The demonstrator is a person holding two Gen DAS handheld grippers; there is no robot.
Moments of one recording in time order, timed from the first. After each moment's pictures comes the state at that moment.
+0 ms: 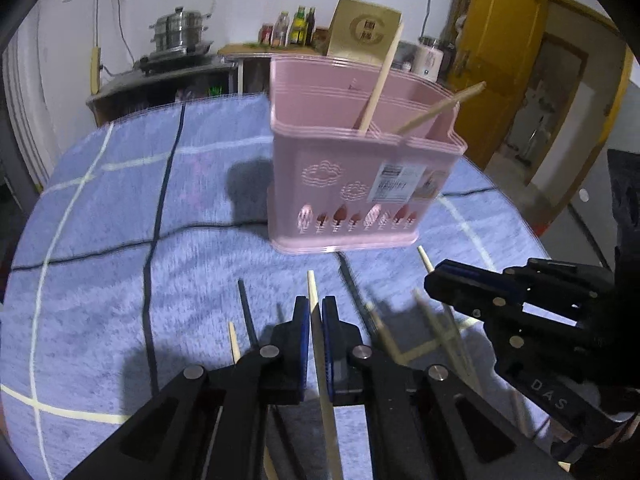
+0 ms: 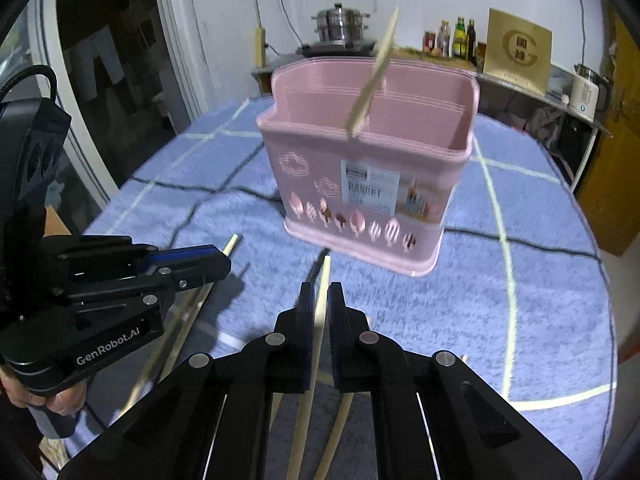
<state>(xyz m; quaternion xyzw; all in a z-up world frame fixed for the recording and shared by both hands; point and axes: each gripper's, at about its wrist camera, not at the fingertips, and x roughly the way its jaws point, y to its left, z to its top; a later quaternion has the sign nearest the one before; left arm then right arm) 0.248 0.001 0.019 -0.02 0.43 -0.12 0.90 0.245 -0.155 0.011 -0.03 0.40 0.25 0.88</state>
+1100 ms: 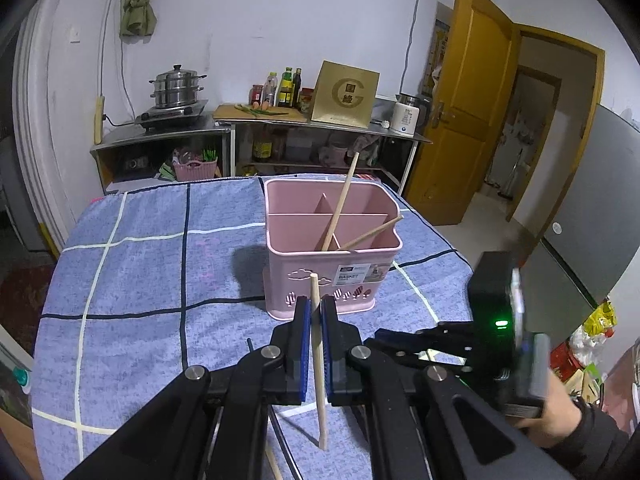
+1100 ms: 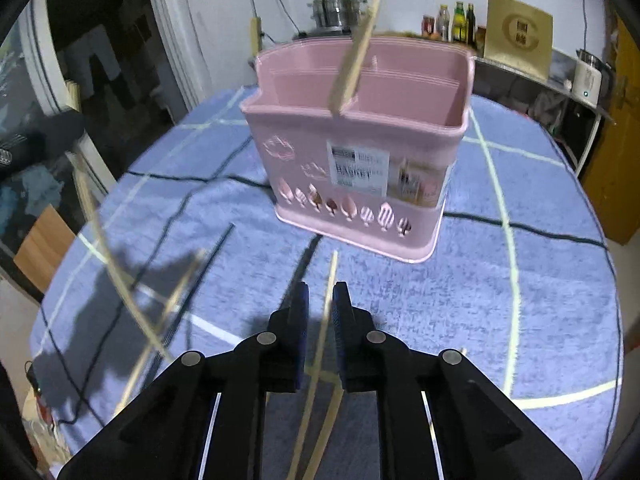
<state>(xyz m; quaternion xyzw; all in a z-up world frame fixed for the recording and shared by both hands) 0.206 0.009 0.109 -0.03 0.34 -0.14 0.93 0.267 -0.153 -0.019 -0.03 0.44 0.24 0.87</state>
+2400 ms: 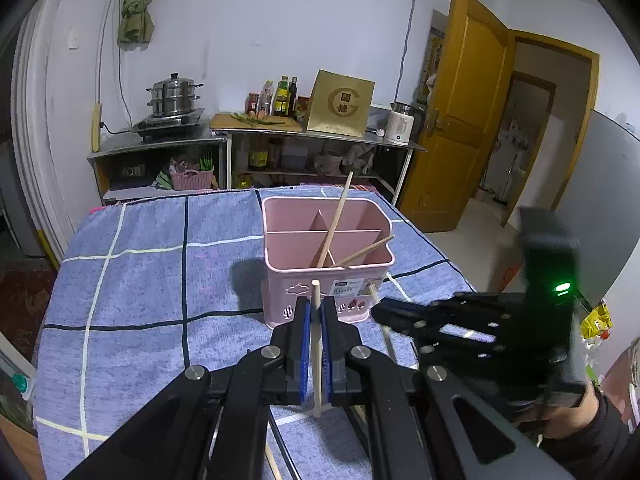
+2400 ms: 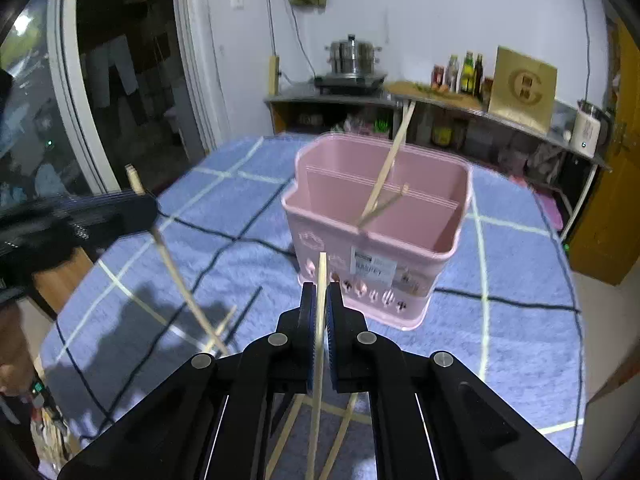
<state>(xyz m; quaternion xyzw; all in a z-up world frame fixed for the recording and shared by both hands) 0.201 0.012 0.124 -0.04 0.33 -0.14 0.93 0.244 -0.150 0.063 -0.05 0.35 0.26 0.90</state>
